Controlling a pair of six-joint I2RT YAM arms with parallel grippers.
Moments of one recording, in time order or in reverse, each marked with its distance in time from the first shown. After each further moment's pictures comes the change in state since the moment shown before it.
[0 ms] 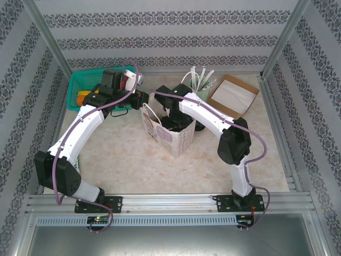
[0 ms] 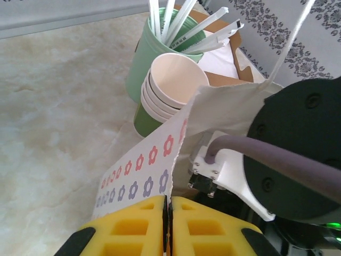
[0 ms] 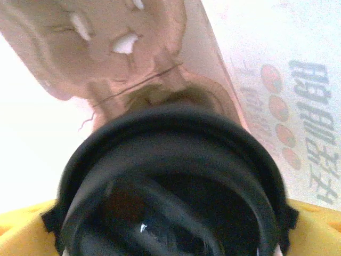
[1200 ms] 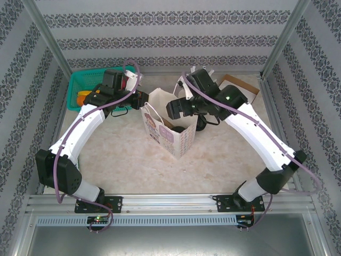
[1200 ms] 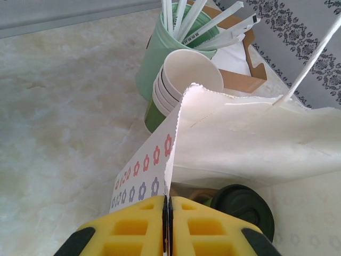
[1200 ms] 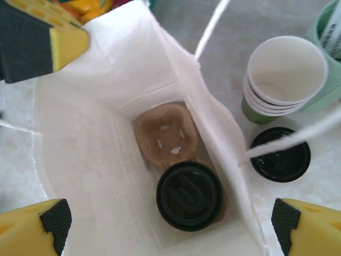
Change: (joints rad) left arm 0.000 0.015 0.000 -0.001 -0.018 0.011; right arm -0.018 -0.555 -0.196 0.334 0.097 -0.070
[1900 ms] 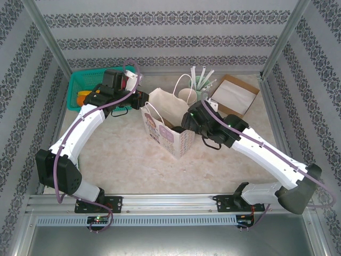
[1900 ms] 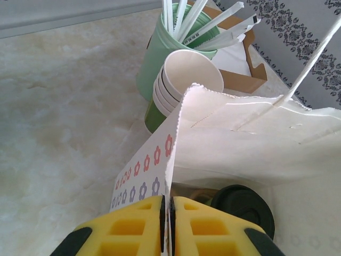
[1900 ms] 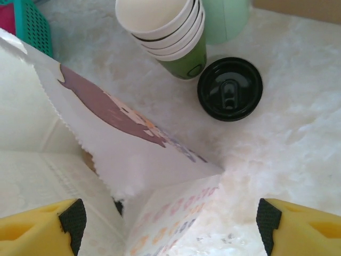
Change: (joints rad) left arm 0.000 0.000 0.000 0.000 -0.001 -0.004; right arm 0.084 -0.235 -0.504 0.195 0.268 0.600
